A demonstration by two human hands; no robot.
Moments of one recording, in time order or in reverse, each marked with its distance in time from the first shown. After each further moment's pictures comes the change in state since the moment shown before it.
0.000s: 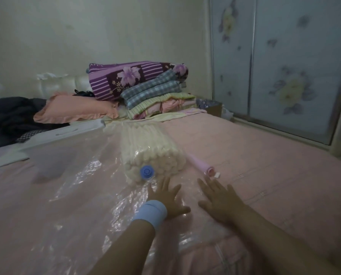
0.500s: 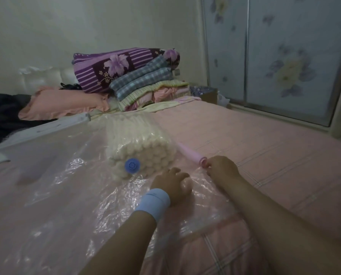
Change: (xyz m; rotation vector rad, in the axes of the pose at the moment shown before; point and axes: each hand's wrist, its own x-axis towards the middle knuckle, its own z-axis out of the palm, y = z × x) left_hand 0.040 0.035 -0.010 -0.135 0.190 0.149; right_hand 0.066 0.043 -0.018 0.255 0.325 0.299
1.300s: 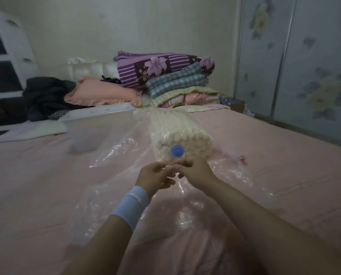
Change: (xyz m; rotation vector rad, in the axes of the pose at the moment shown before) left_hand -0.157 -0.114 -0.035 -1.431 0.359 -0.390; right_hand -0.123 -0.211 0.000 0.905 -0.232 -0.243
